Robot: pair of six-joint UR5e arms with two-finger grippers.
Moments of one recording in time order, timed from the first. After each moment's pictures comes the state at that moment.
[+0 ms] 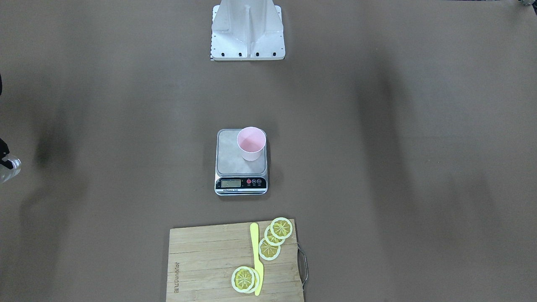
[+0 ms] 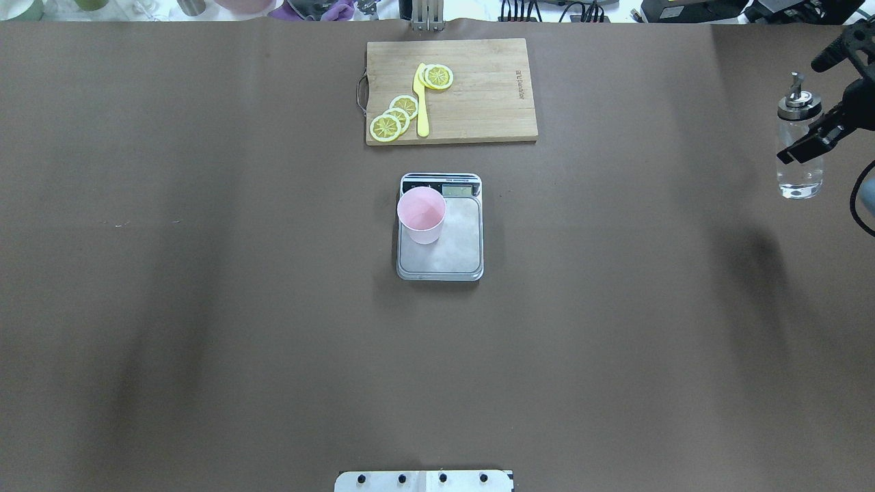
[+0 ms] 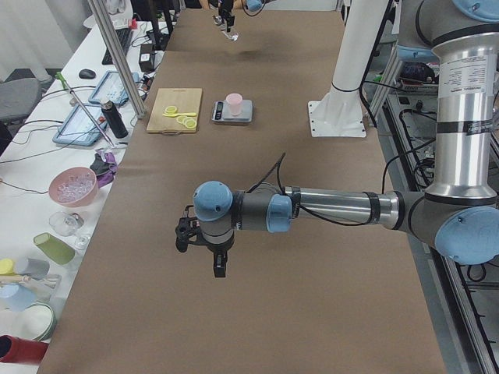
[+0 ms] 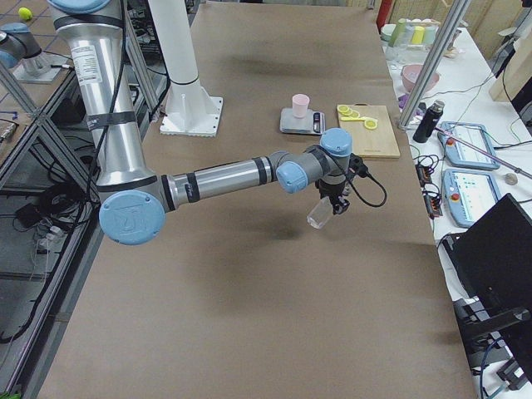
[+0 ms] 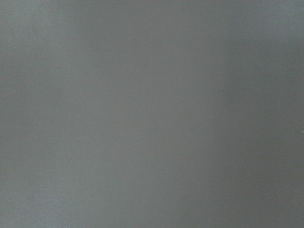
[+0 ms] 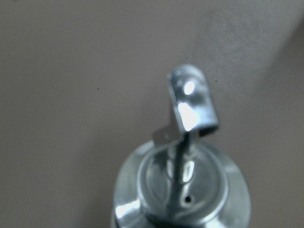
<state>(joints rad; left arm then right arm) -1.59 -1.51 -1.69 -1.55 -2.38 -0.06 1.24 -1.39 1.62 -1.30 2.29 -0.01</state>
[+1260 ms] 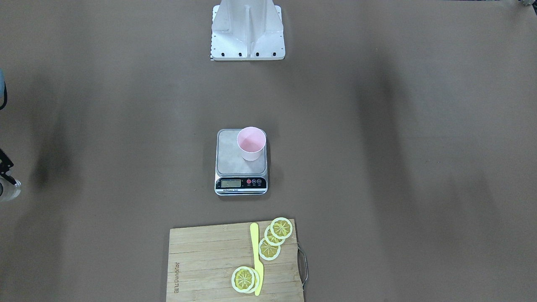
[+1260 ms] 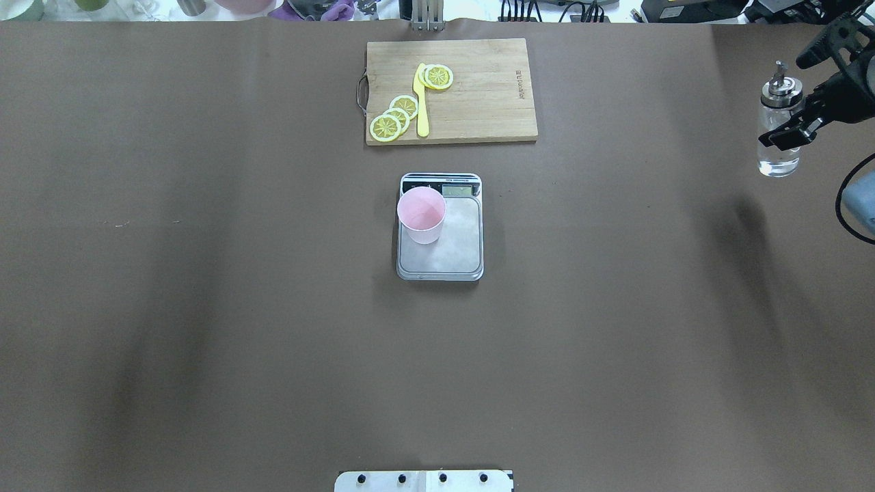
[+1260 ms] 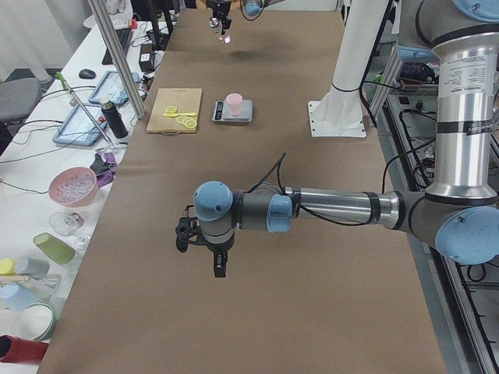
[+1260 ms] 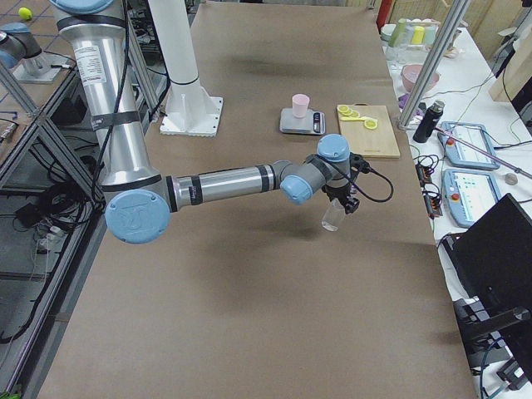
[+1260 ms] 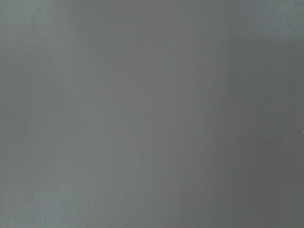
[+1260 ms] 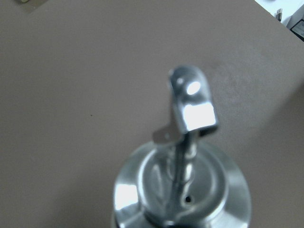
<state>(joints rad) -1.59 -1.50 -1.69 -1.55 -2.38 -0.06 1.21 -1.38 1.53 -1.01 2.22 -0.08</state>
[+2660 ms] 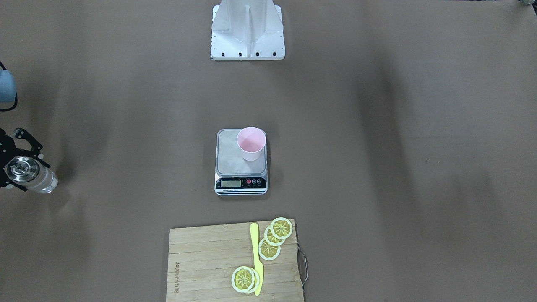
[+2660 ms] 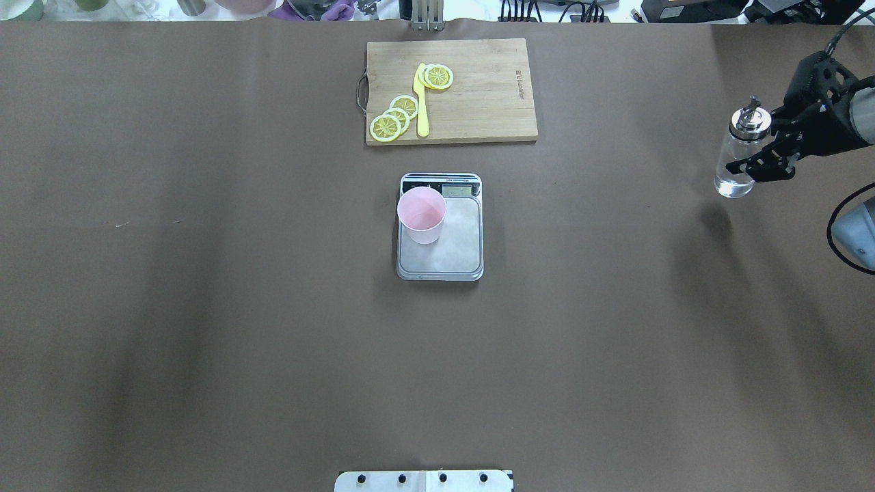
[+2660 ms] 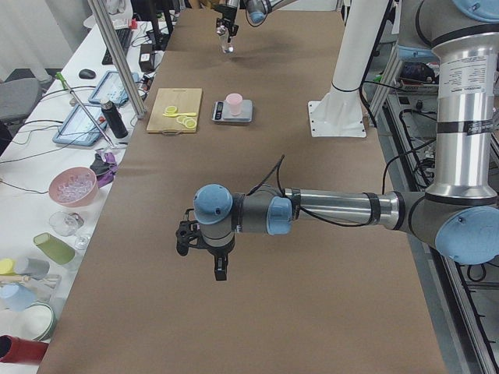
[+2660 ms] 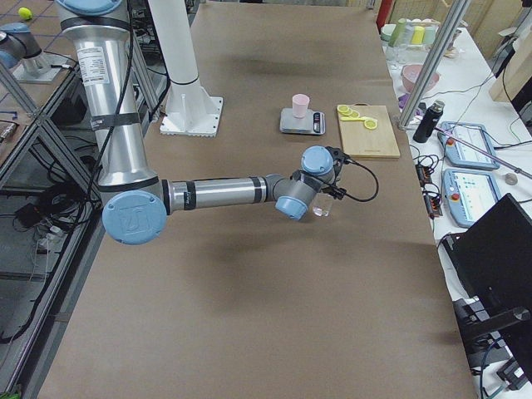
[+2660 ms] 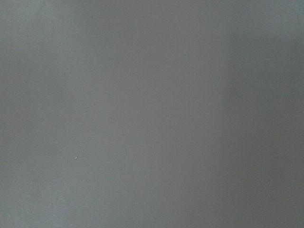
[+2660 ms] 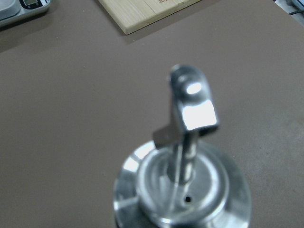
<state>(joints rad) -1.59 -1.50 -1.67 -1.55 -2.36 -0.06 1.16 -1.42 1.46 -0.63 2.35 -0.07</state>
